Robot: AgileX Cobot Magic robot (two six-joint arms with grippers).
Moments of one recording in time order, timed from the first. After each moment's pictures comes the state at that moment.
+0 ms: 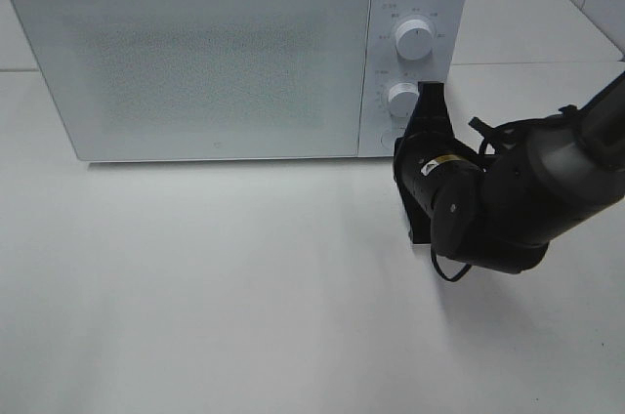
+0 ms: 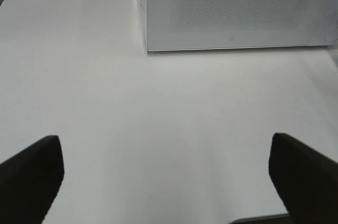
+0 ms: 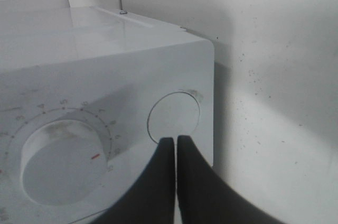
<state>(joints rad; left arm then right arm) 0.05 0.00 -0.52 -0.22 1.09 0.16 0.65 2.06 -0.76 0.73 -0.93 1.30</state>
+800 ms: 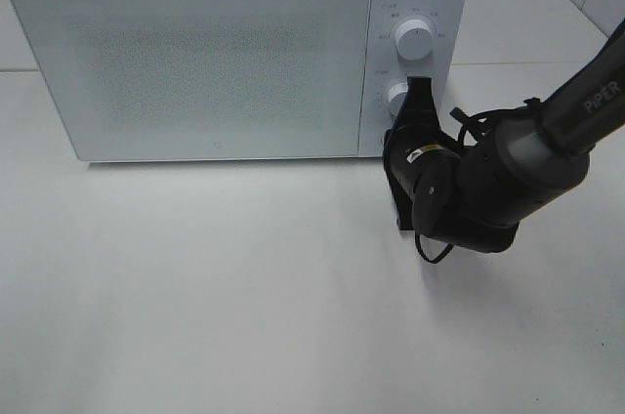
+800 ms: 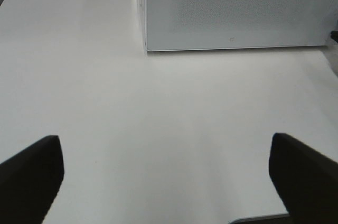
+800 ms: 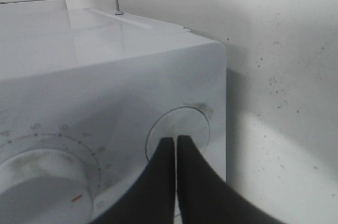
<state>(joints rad) 0.05 0.00 -0.52 -0.22 1.09 0.16 0.61 2.14 -0.87 0.72 -0.90 1.30</state>
